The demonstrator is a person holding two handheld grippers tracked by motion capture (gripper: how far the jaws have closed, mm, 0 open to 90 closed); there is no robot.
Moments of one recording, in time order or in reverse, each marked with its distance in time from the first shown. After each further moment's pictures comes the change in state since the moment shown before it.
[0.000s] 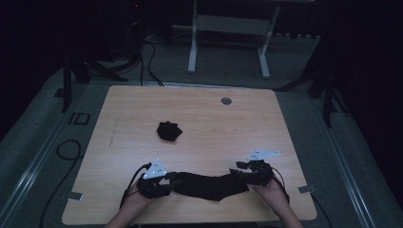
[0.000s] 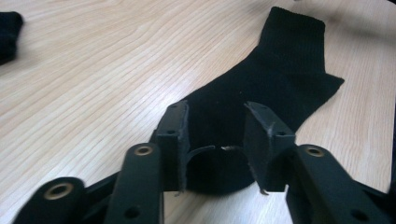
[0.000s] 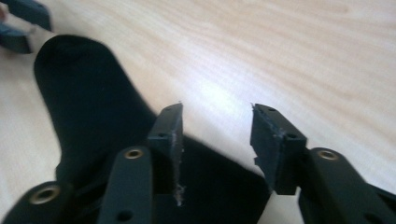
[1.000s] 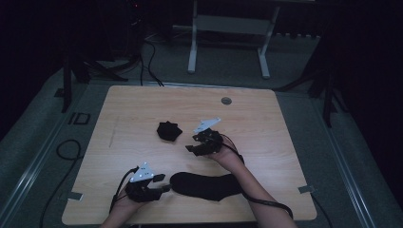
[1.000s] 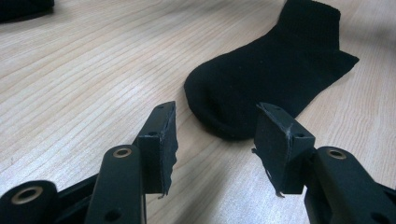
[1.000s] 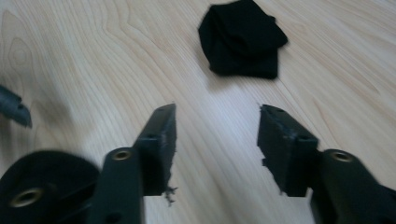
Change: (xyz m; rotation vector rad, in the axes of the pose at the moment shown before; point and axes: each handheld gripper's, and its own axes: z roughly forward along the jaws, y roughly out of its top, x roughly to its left) left arm 0.014 -0.025 -0.013 -0.004 0.008 -0.075; right arm 0.040 0.128 0.119 0.071 0.107 -0.283
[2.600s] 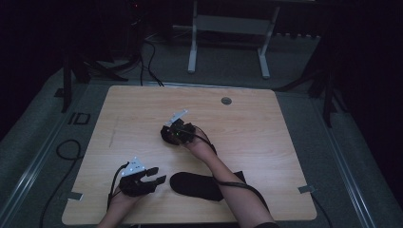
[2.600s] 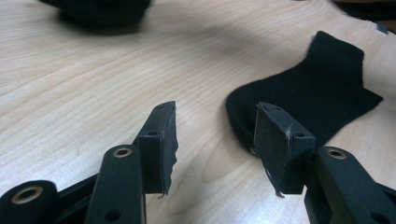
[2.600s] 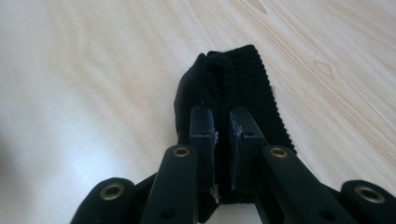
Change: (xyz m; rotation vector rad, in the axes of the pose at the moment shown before) left arm 0.019 0.002 -0.008 -0.076 0.082 -0.110; right arm 0.007 0.048 0.069 0.071 -0.071 -0.016
